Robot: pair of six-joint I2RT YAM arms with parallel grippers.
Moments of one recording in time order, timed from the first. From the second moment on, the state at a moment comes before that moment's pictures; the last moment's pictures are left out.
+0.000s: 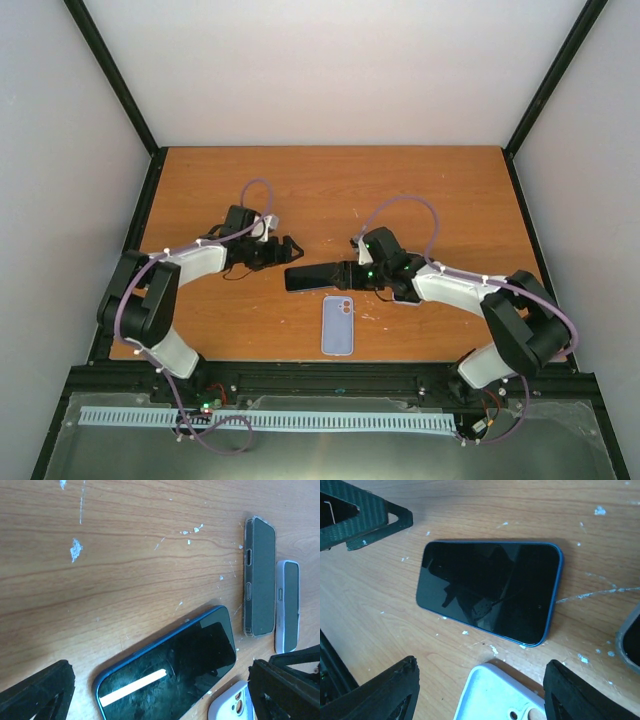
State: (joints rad) left arm -0.33 1.60 0.80 -0.15 0.53 -0.48; right arm 0.66 1.48 0.73 -0.09 -0.38 0.59
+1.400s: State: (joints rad) left arm -0.44 1.47 0.58 -0.05 0.54 -0.62; right arm 0.66 1.91 0.97 0.24 -0.37 0.80
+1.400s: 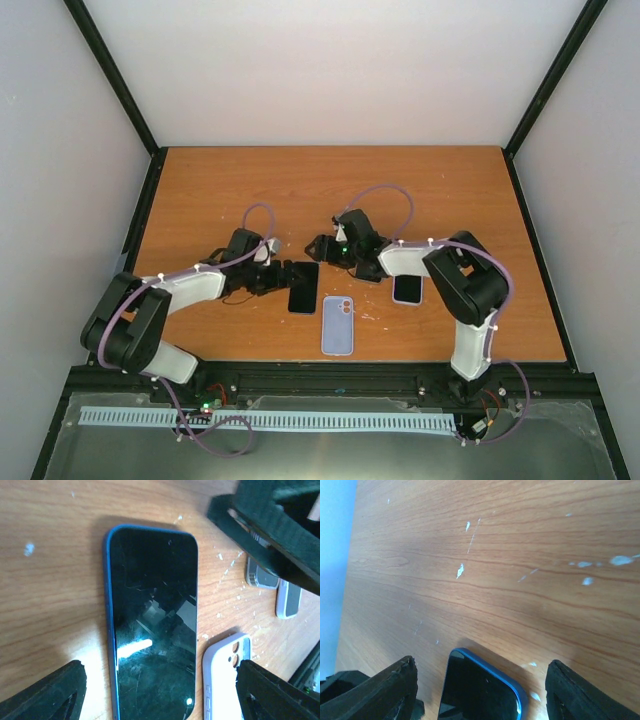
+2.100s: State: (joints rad) left arm -0.61 1.64 0.89 -0.36 0.15 -0.60; right arm 0.64 1.22 0.66 -0.23 -0.06 0.64
